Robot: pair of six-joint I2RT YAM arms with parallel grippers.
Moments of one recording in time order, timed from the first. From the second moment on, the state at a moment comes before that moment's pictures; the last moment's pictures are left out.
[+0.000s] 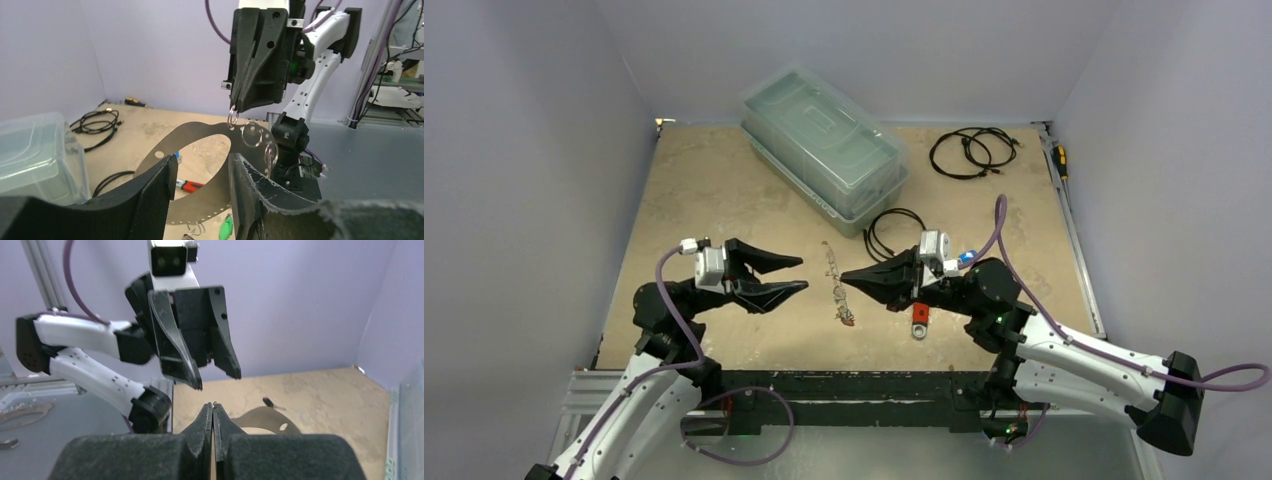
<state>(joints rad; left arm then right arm) -0.41 0.47 0.43 0.52 0.85 -0.39 1.02 0.83 0.60 0.54 -0.35 0.13</state>
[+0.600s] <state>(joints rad) -0.44 0.50 0.37 0.78 0.91 -0.51 1.03 0.98 0.60 0.77 -0.45 0.21</state>
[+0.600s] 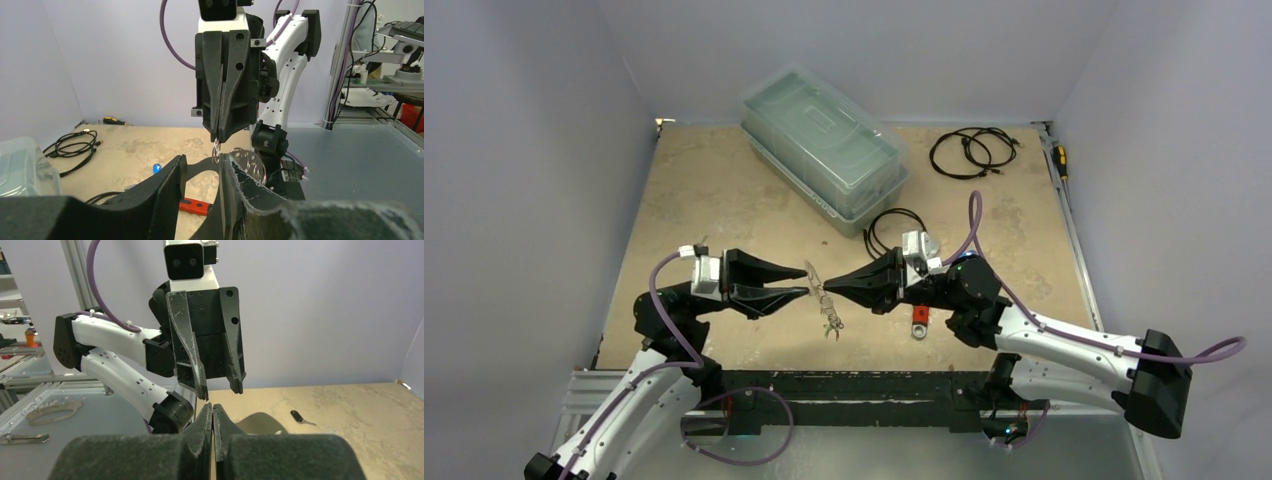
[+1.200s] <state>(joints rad) -0.45 0.52 0.36 0.77 0.91 -0.51 1.04 1.04 0.63 0.82 -0.47 0.22</state>
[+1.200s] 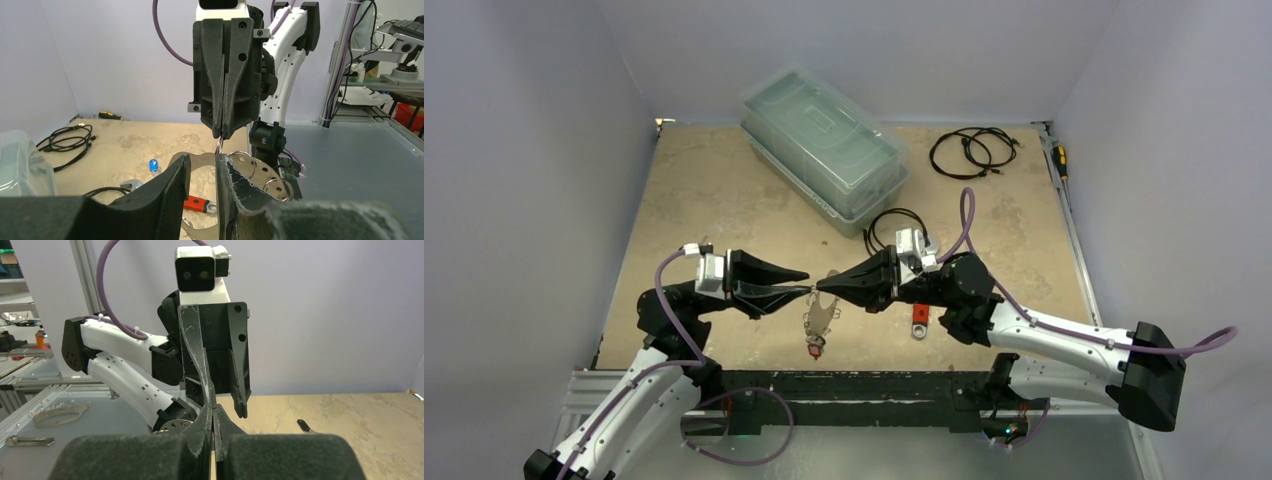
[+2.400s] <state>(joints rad) -0.46 0.48 0.54 0.13 0.48 -0.06 1.05 1.12 0.76 0.41 -0.14 0.13</state>
